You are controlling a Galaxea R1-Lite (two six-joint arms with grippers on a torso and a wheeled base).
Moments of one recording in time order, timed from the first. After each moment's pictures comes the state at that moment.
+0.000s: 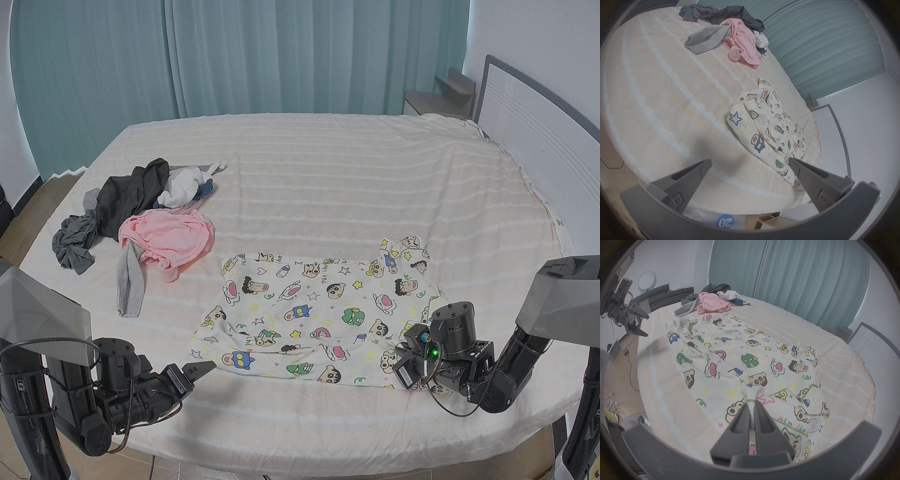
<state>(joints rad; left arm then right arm) -0.26 2.18 -0.07 -1.55 -0.20 -0.92 0.52 2.16 -0.55 -1.02 -0.21 -0.29</state>
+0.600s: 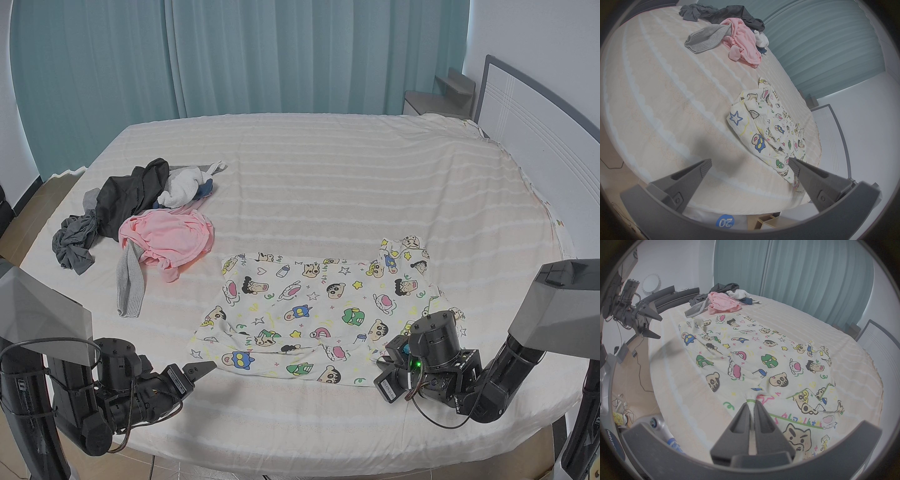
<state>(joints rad) -0.26 2.18 -0.07 -1.55 -0.20 -0.92 0.62 2.15 -0.58 -0.93 -0.21 -0.20</state>
